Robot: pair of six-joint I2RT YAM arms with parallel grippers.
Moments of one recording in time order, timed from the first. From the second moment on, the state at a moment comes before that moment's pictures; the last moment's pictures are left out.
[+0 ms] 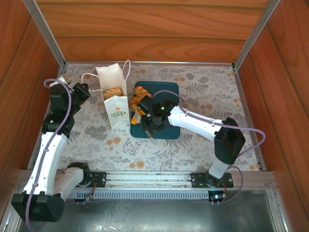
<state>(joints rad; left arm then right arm) -0.05 0.90 0.91 -0.32 0.11 -0.81 0.98 1.71 1.36 -0.84 -0.05 0.90</state>
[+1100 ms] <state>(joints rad) -0.05 0.90 0.91 -0.32 0.11 -0.81 0.94 1.33 1.10 -0.82 0.07 0.98</state>
